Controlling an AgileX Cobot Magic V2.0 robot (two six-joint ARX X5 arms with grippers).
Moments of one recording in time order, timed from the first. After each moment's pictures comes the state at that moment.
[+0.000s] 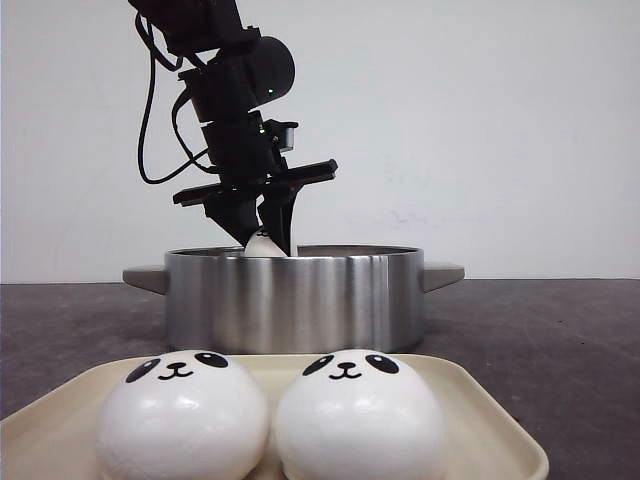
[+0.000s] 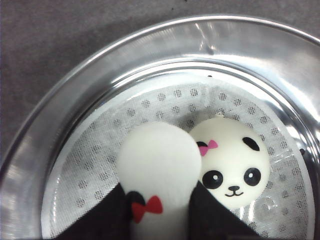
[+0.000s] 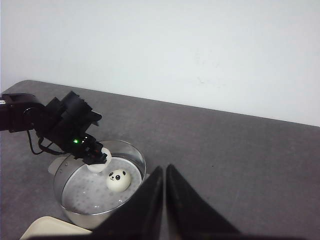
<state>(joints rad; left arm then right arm) -0.51 2.08 1.78 -0.75 0.02 -0.20 0.98 0.88 1.89 -1.35 0.60 0.30</state>
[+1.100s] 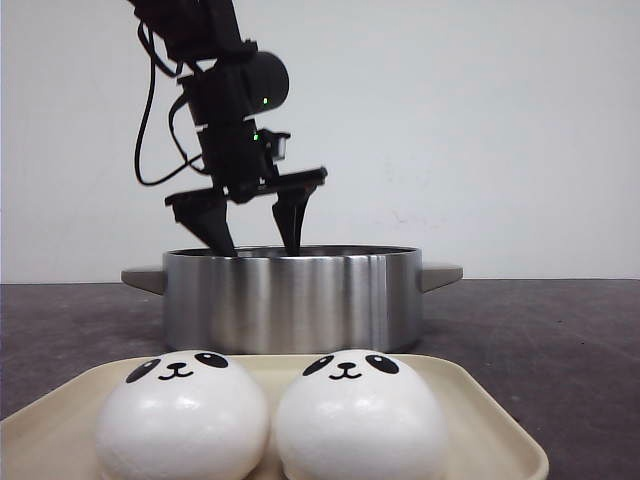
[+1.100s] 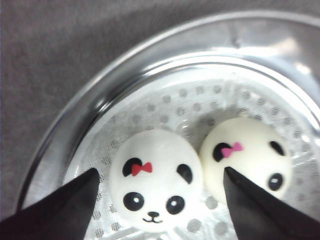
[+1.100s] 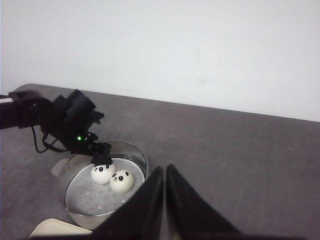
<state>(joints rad) -0.48 2.14 1.93 -0.89 0.03 -0.20 0.98 0.88 1.89 -1.35 0.60 0.32</state>
